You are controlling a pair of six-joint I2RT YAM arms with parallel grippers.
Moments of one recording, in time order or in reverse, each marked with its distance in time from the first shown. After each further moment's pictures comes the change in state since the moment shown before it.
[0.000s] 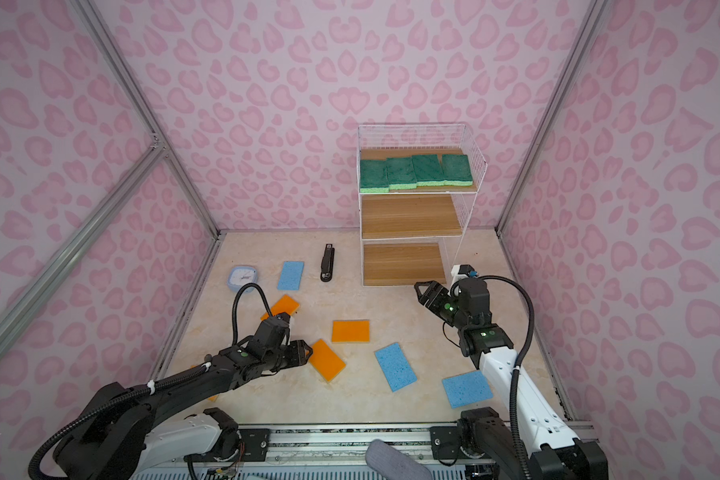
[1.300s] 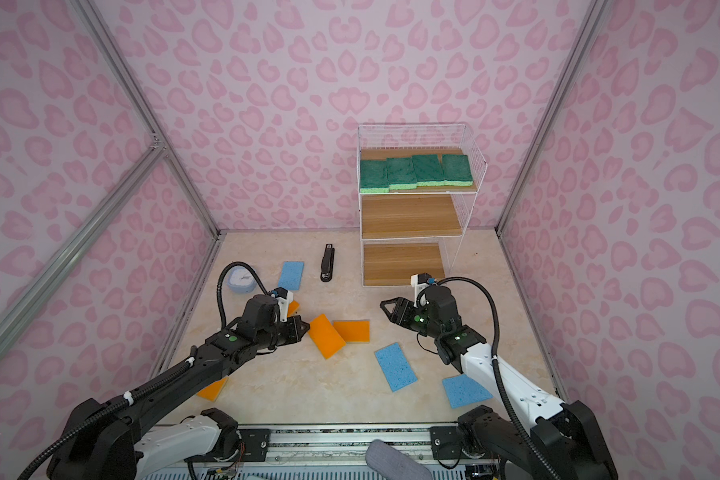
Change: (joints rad) left arm 0.085 -0.063 0.204 -0.073 0.130 0.061; right arm 0.307 0.137 -0.063 0.184 -0.062 0.006
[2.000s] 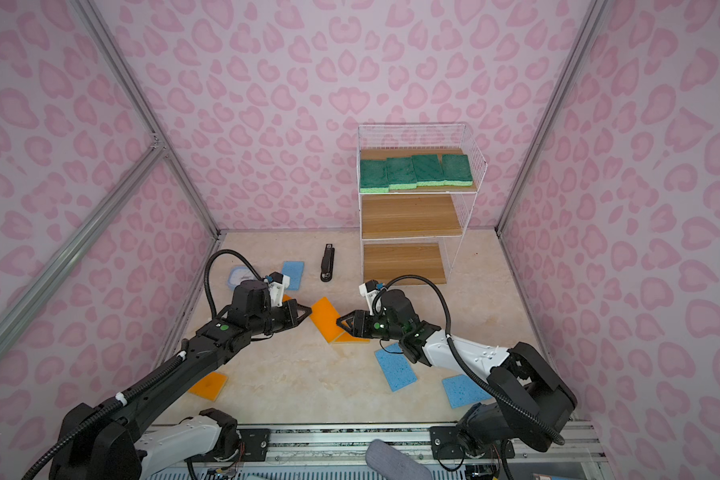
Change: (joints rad) left arm 0.084 0.007 0.095 0.014 0.159 -0.040; right arm 0.256 0.296 0.085 0.269 -0.098 0.043
